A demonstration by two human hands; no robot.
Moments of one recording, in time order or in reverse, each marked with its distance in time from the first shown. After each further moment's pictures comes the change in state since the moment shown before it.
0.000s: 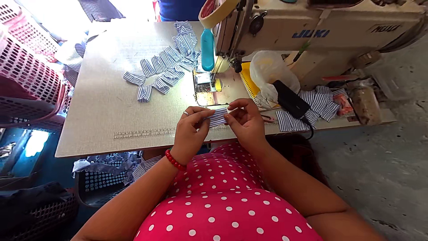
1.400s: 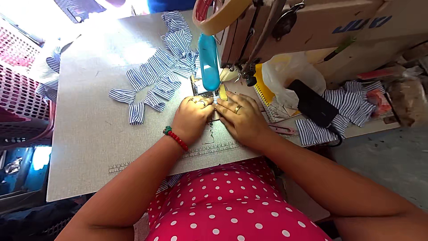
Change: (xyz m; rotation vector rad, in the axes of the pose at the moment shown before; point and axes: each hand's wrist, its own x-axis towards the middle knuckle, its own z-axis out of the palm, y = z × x) left_hand 0.110 -0.080 -0.006 0.797 -0.386 0.489; right_hand 0.069 0.056 -0.003 -0.997 -0.352 -0.297
